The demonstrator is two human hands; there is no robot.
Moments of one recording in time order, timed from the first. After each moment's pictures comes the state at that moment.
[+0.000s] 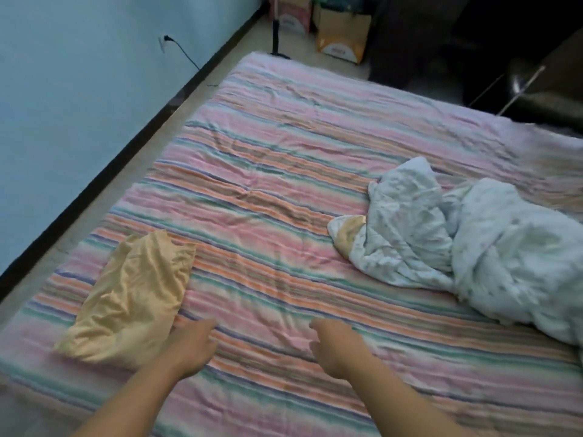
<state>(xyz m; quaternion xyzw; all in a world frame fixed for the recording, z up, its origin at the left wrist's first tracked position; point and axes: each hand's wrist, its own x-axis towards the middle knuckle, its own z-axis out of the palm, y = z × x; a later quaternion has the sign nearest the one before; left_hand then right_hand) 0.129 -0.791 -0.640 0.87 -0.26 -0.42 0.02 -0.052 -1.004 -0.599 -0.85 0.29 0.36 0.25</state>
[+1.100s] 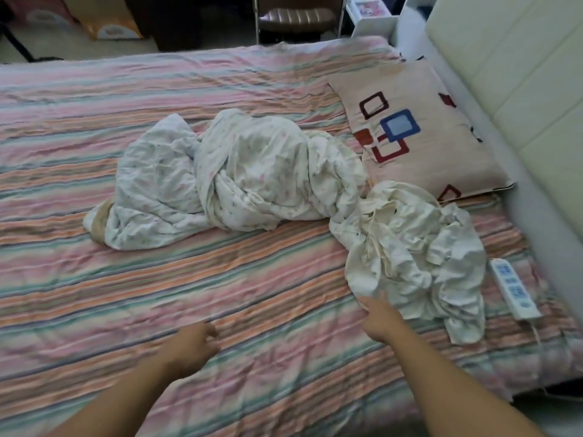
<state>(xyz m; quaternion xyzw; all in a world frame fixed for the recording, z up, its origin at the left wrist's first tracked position) -0.336 -1.095 -0.605 0.76 -0.44 -0.48 -0.09 -0.678 -1.251 -0.639 -0.64 0.63 0.25 0.37</state>
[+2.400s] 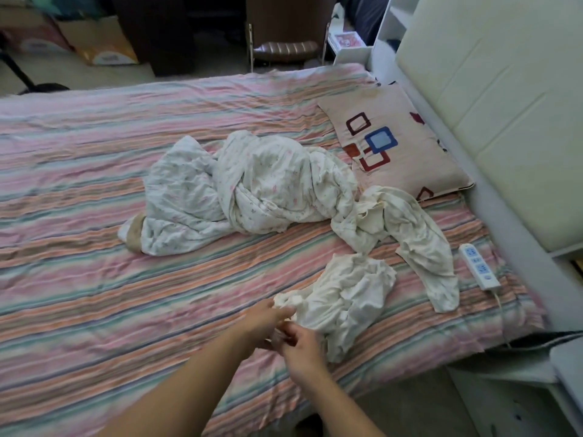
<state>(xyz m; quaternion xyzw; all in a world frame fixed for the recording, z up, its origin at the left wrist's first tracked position) -0.375 -1.080 -0.488 0.69 -0.19 -0.68 0.16 -0.493 -1.048 -0.523 -0.43 0.60 -0.17 0.66</state>
